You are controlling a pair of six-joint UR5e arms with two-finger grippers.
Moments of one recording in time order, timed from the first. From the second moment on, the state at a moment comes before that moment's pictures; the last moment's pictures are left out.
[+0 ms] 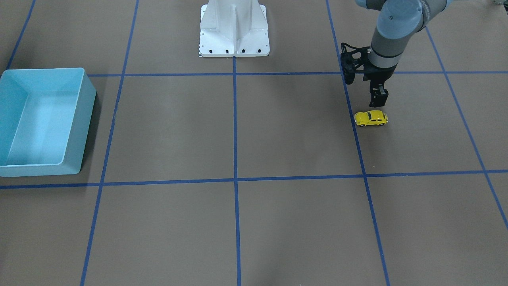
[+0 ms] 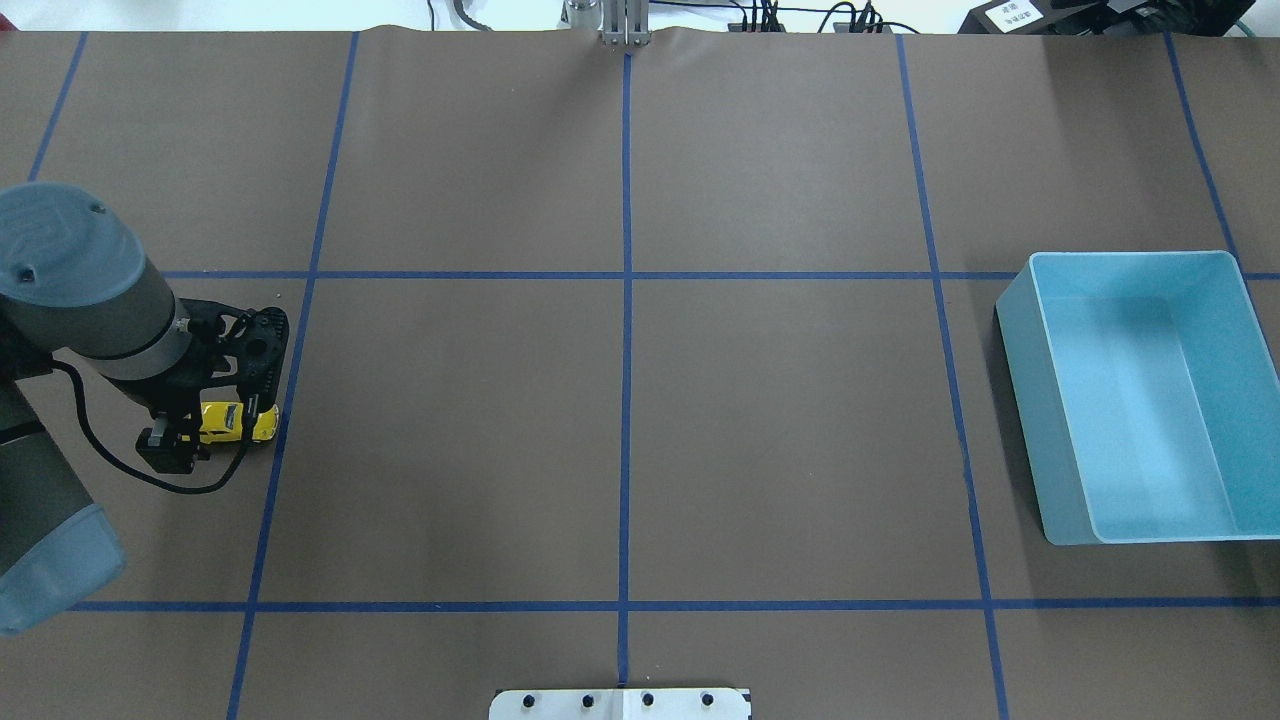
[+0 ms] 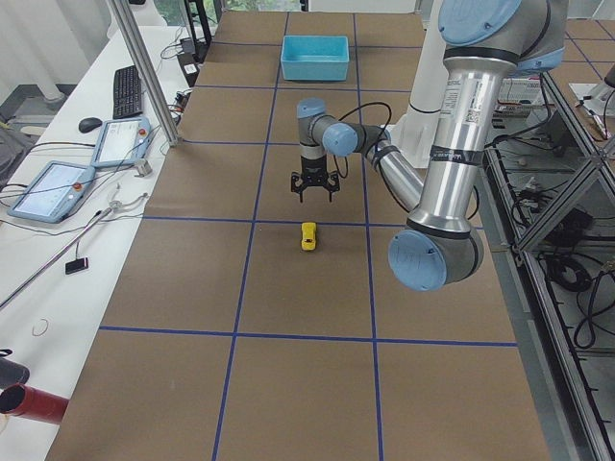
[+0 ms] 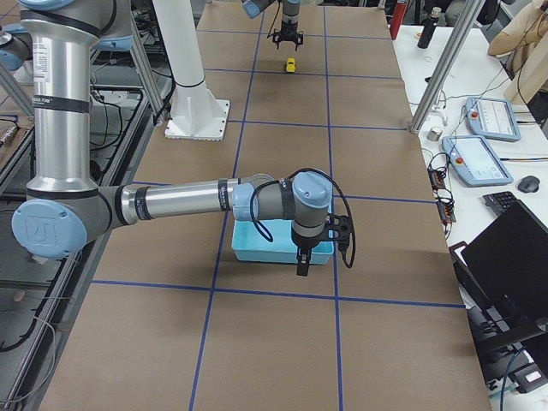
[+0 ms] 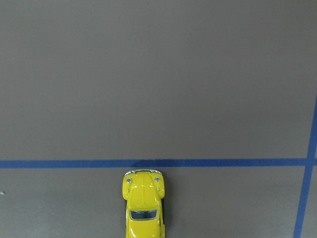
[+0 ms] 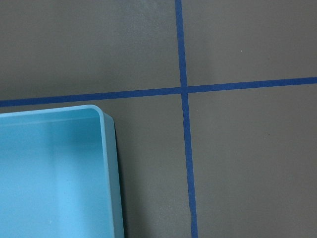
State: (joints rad) left arm -0.71 -1.76 -2.06 -1.30 -1.97 0.63; right arm 1.50 -1.64 1.78 -1.61 2.33 0.19
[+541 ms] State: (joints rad) left arm -0.71 -1.76 -1.91 -1.43 -1.98 0.63; right arm 1.50 -1.64 1.78 -1.61 2.33 0.19
